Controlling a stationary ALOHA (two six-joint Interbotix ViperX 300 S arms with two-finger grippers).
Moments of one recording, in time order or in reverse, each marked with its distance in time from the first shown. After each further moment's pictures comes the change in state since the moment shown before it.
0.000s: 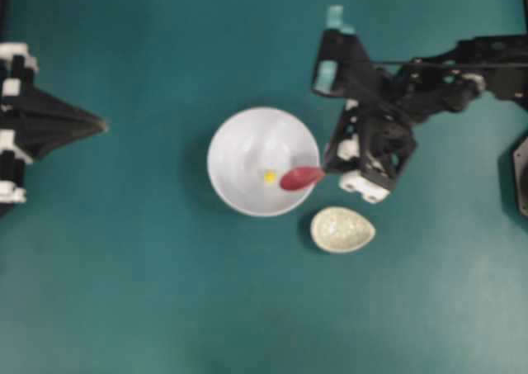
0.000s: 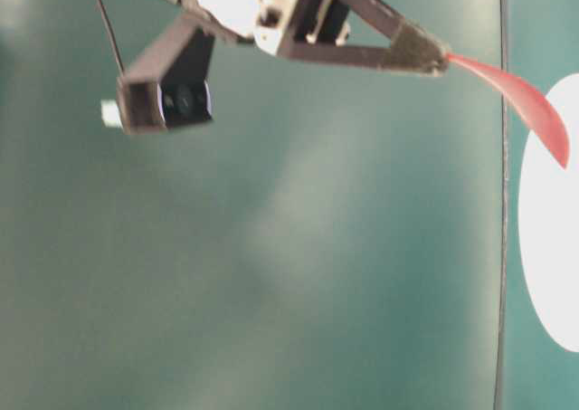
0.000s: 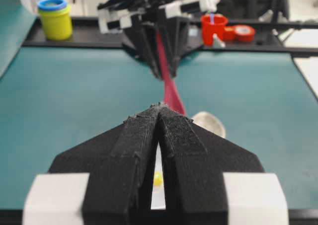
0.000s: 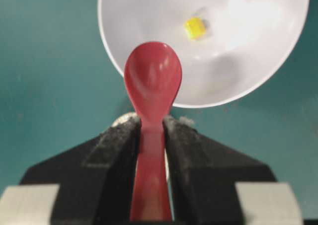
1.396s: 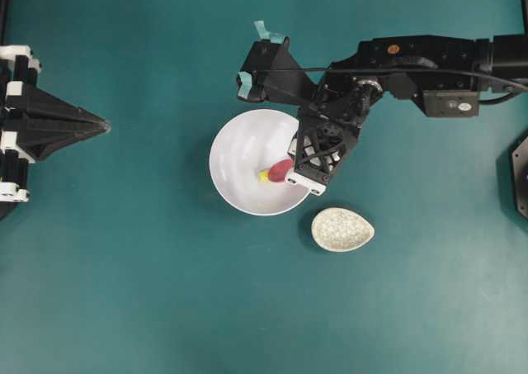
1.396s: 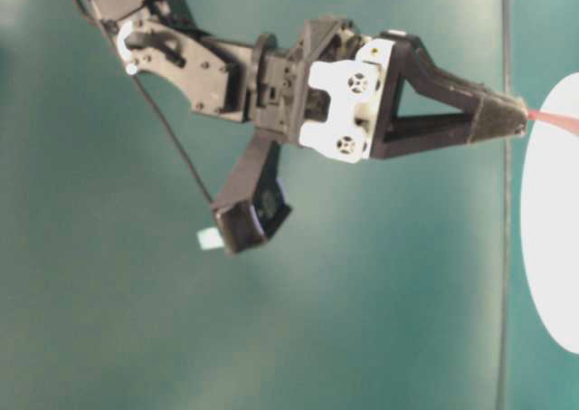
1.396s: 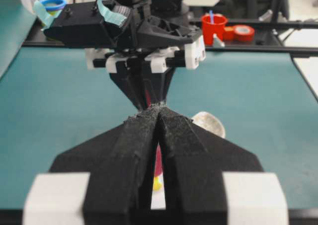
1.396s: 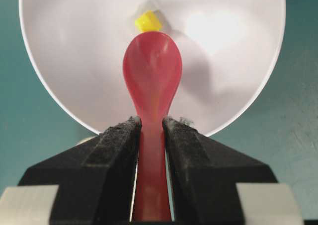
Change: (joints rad) left arm -0.002 0.000 0.000 0.000 0.002 0.000; right arm 0.005 0.249 -0.218 -0.161 0.190 0.176
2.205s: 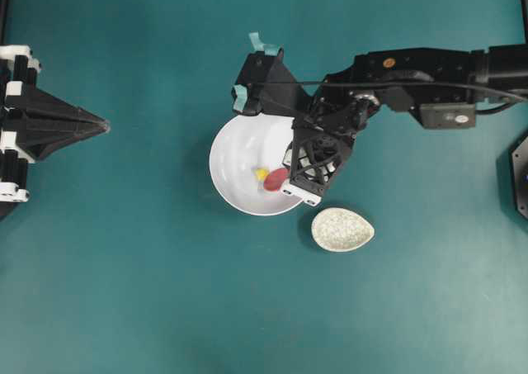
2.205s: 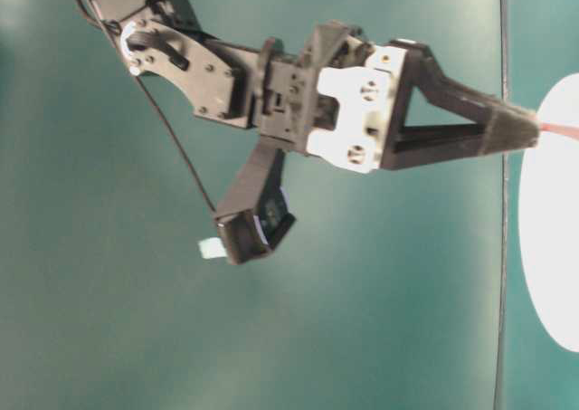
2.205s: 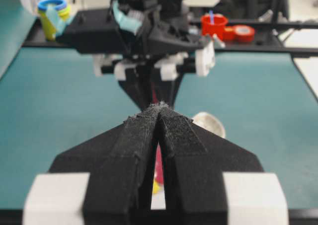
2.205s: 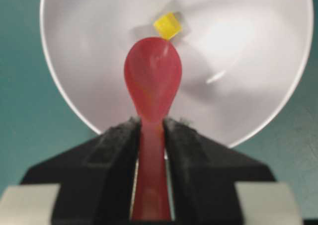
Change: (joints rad) left arm 0.002 -0.002 0.000 0.000 0.000 0.000; right arm 0.032 0.020 0.000 0.000 -0.052 0.003
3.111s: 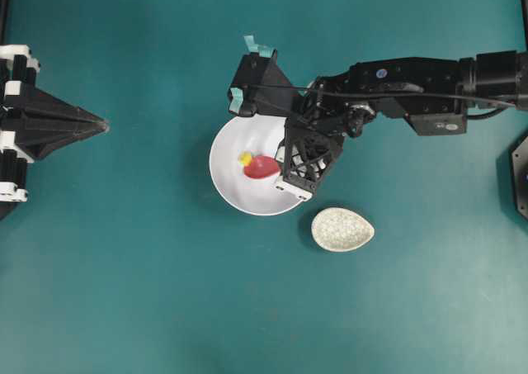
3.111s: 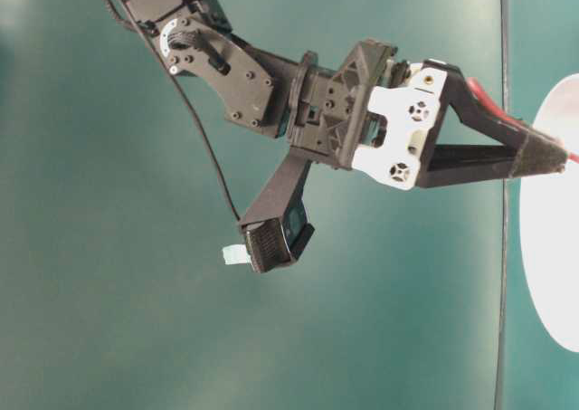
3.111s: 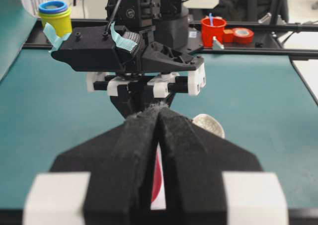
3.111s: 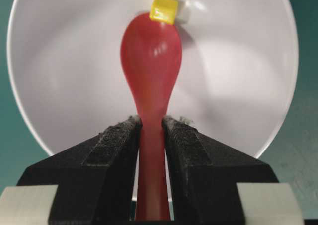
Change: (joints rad) left arm 0.000 -0.005 0.000 0.000 0.000 -0.006; right arm 0.002 0.025 0.043 -0.092 -0.192 0.011
